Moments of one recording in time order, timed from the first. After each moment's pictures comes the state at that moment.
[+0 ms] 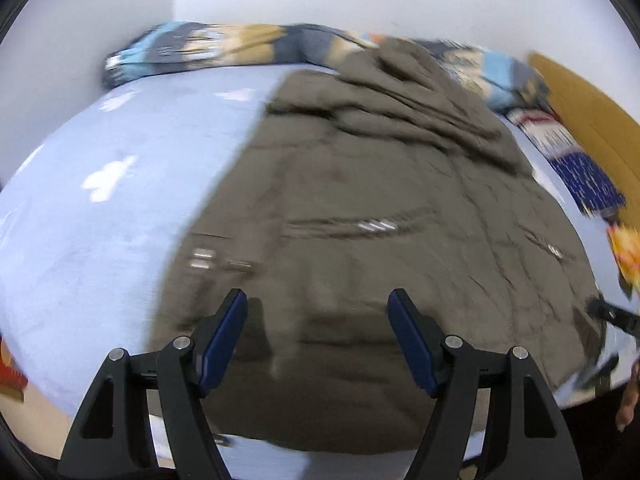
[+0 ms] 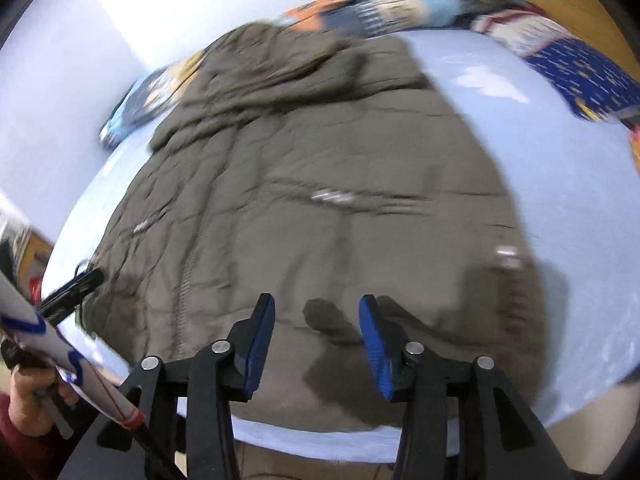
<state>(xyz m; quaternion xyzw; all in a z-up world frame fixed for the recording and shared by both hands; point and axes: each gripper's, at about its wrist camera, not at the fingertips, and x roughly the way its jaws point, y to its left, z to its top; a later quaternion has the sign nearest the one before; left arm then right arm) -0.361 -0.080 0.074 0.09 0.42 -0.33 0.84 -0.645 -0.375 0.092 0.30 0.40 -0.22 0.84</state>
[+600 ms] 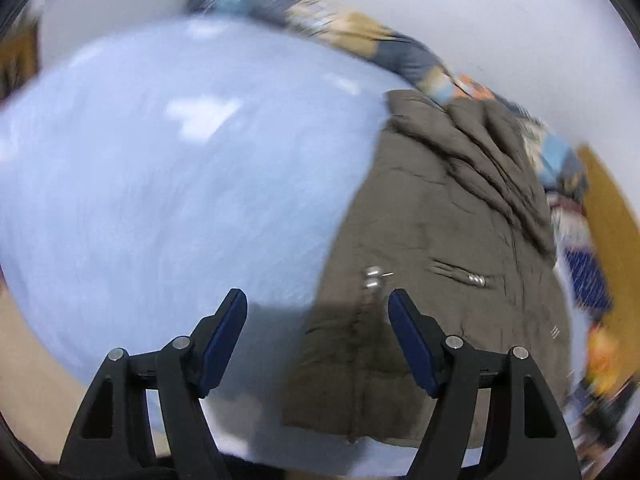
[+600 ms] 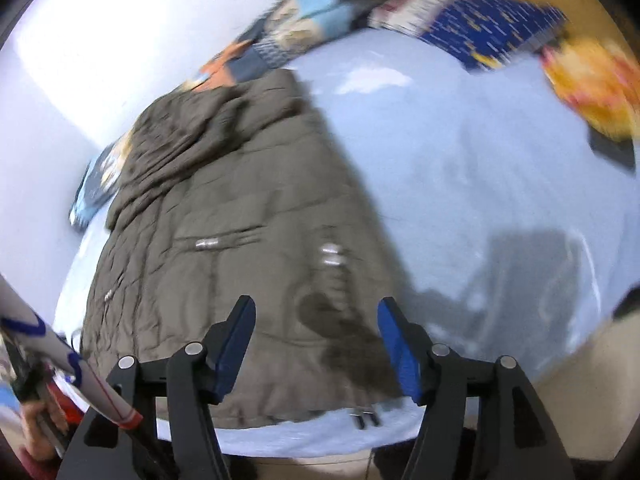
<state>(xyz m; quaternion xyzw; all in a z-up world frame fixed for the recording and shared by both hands) -0.286 0.027 0.061 -0.08 0.51 -0.27 0.82 -0.729 -0.426 0.078 0.40 0.33 -0.30 0.80</state>
